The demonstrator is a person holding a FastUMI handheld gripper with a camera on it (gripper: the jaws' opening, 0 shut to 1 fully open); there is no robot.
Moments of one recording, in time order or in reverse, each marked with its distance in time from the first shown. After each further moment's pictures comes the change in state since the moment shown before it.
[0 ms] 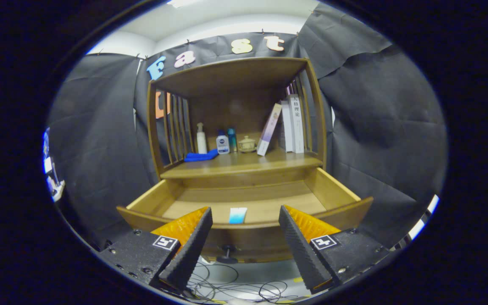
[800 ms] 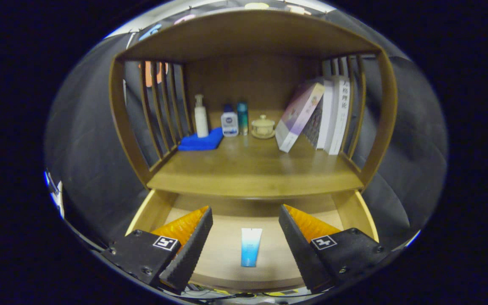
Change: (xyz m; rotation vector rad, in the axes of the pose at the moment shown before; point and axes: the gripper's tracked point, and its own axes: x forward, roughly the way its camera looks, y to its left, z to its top) arm 0.154 0.038 0.031 -0.096 0.434 -0.055
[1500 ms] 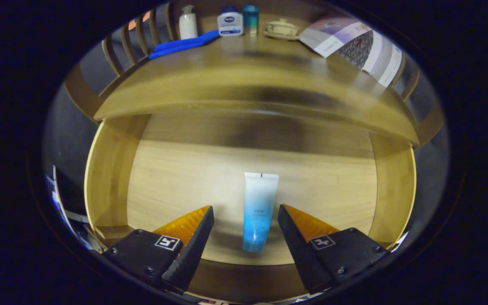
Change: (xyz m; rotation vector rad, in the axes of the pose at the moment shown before) arm 0.079 0.005 -0.111 -0.007 0.608 -0.040
